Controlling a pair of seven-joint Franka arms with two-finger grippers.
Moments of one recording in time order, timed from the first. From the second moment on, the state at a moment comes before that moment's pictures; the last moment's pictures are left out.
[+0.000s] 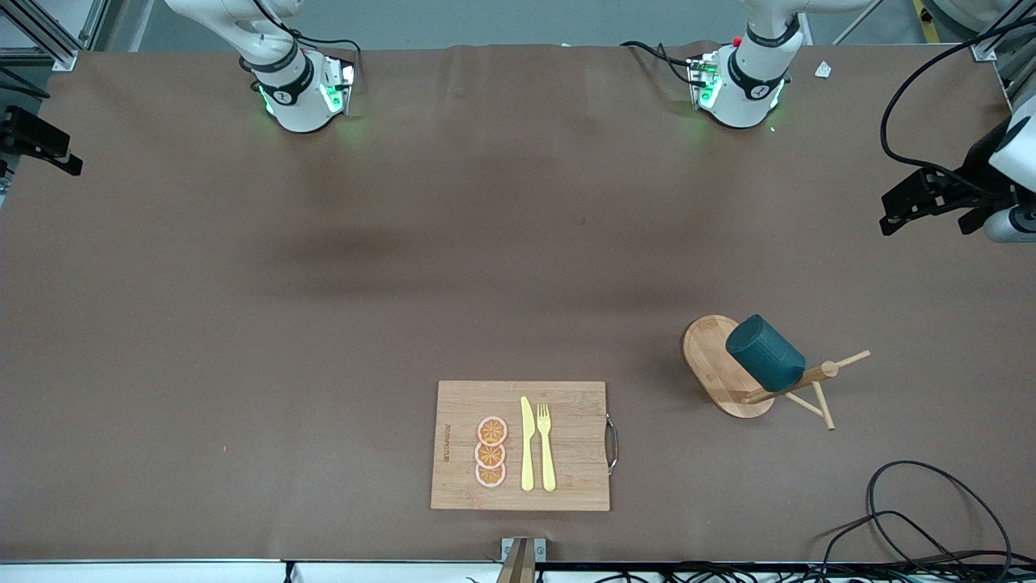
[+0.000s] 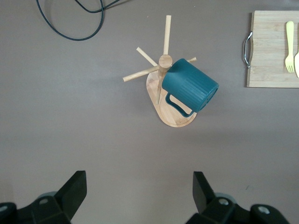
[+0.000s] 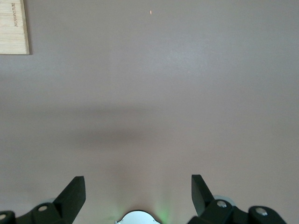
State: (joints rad) left arm -0.09 0.05 0.00 -1.45 0.01 1.56 -0.08; right arm -0.01 -0.06 -0.09 -1.50 0.00 1.38 -0.11
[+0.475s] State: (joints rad) left arm -0.09 0.06 -0.01 -1.46 0.02 1.56 -0.08; right arm -0.01 -0.06 -0.09 -1.50 0.00 1.38 -0.11
